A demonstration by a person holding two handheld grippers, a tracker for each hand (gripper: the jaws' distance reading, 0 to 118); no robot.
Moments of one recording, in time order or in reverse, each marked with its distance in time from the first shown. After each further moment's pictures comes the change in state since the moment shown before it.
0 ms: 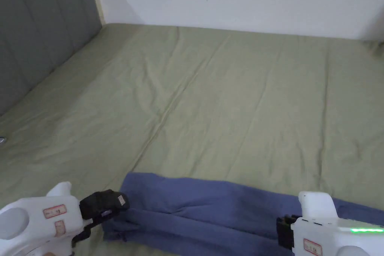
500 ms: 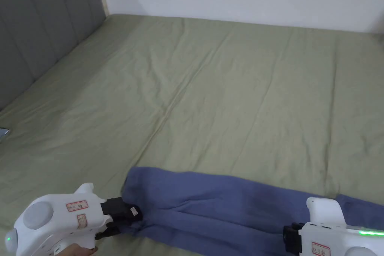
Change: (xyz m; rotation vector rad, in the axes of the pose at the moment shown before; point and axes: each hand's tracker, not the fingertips) left arm -0.008 -0.003 -0.044 -0.087 -0.050 0.073; right arm 0.021 -0.014 -0.015 -0.082 -0.004 -0.059
